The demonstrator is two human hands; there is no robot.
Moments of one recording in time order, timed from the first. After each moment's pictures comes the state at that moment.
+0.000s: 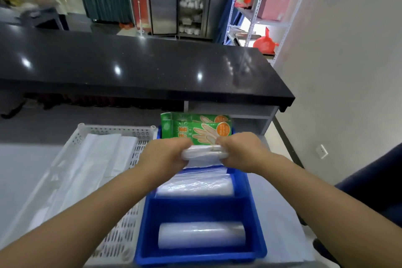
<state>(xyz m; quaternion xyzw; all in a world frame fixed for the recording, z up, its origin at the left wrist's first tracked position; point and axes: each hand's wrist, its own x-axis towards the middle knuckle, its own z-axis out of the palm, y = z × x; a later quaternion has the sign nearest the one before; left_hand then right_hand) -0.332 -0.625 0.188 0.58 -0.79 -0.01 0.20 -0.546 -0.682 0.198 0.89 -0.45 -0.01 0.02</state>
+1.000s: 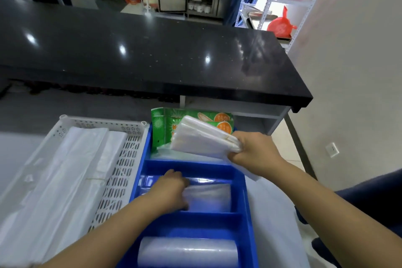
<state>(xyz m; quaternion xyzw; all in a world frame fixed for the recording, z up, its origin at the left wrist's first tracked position) -0.371 -0.657 0.088 0.62 -0.74 -0.23 -0.08 -0.582 -0.733 0.170 0.83 -0.53 0.08 -0.15</state>
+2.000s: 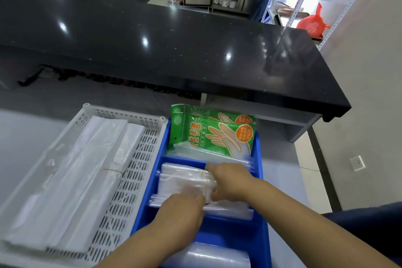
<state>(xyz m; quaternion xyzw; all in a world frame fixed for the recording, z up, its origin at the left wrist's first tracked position) -0.382 -0.606 0.098 0.65 -0.73 -0.21 0.00 -0.508 -0.723 0.109 0.89 -0.39 -0.18 -0.16</state>
